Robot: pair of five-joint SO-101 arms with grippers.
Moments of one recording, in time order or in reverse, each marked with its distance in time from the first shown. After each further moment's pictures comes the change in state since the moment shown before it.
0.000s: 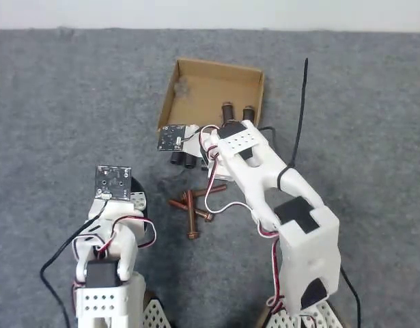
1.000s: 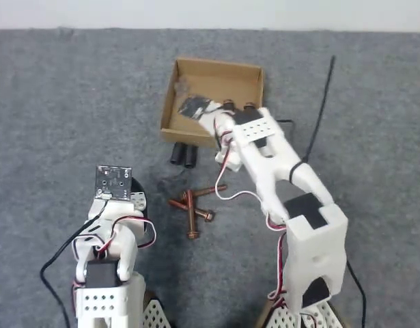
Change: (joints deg) left arm 0.0 0.0 0.0 0.0 -0.4; right arm 6.3 -1.6 -4.7 7.1 -19.7
